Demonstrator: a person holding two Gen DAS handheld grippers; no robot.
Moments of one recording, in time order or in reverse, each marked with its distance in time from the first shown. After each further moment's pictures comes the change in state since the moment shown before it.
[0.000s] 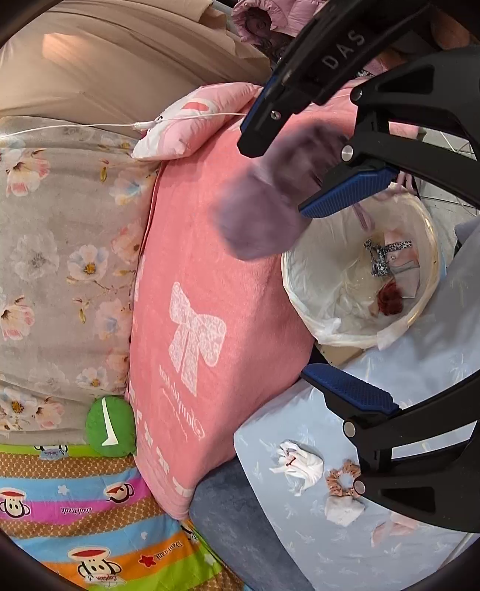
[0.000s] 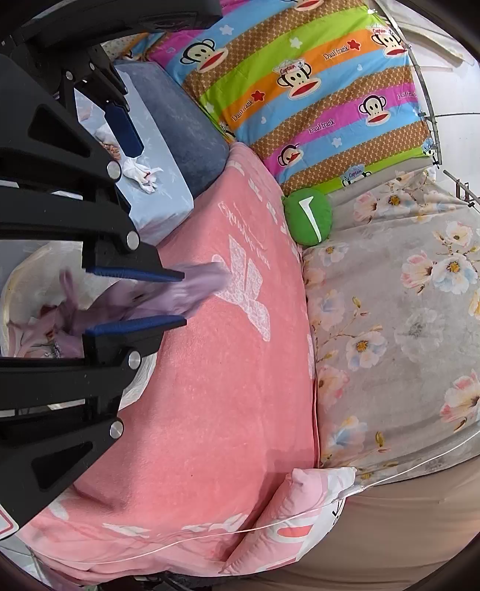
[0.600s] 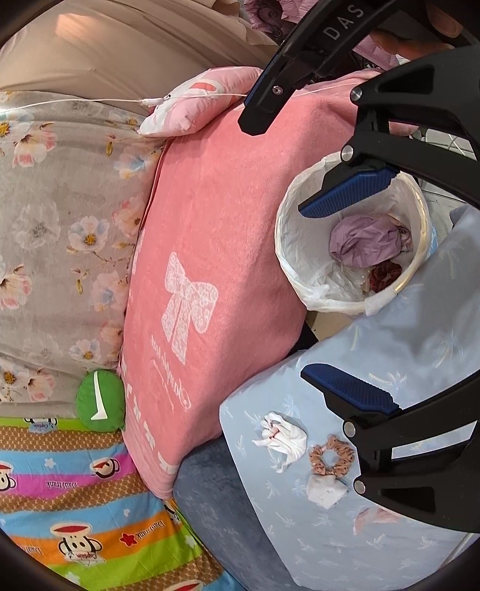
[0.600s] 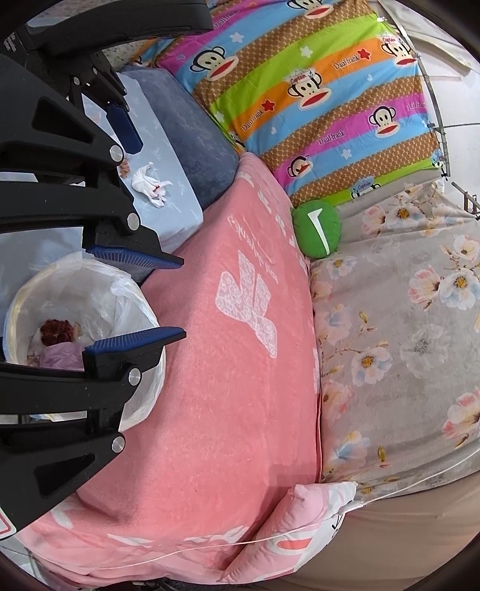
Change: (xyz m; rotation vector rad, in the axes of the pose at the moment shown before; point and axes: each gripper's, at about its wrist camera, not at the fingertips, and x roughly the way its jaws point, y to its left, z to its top) left arm -0.008 0.037 -0.011 -0.065 0.009 0.060; right arm 0.004 0.026 -0.012 -0.033 0.041 0.036
